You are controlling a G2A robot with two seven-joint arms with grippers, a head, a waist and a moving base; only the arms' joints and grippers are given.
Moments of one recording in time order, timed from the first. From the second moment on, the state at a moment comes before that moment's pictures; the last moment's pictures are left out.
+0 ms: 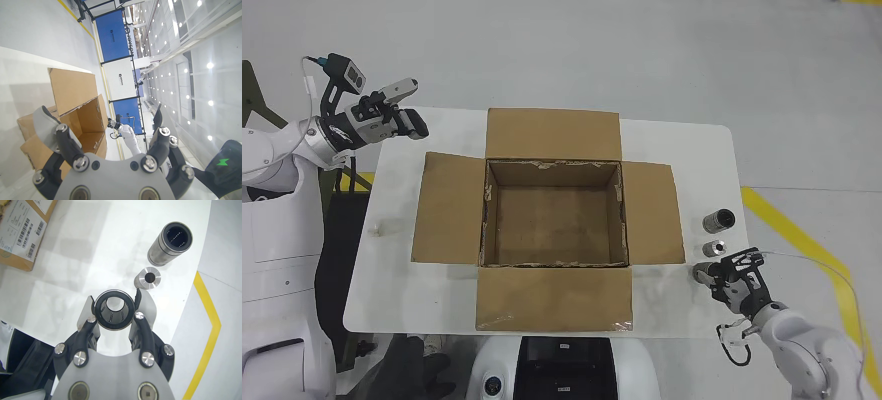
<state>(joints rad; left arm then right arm) 0.99 -0.94 -1.72 -1.43 -0.37 0.03 -1.22 -1.94 -1.15 1.76 -1.95 -1.13 -0.41 0.54</state>
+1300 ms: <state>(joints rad) 0.99 -0.94 -1.72 -1.43 -0.37 0.03 -1.22 -1.85 -1.15 1.73 -1.82 -1.05 -0.31 0.55</state>
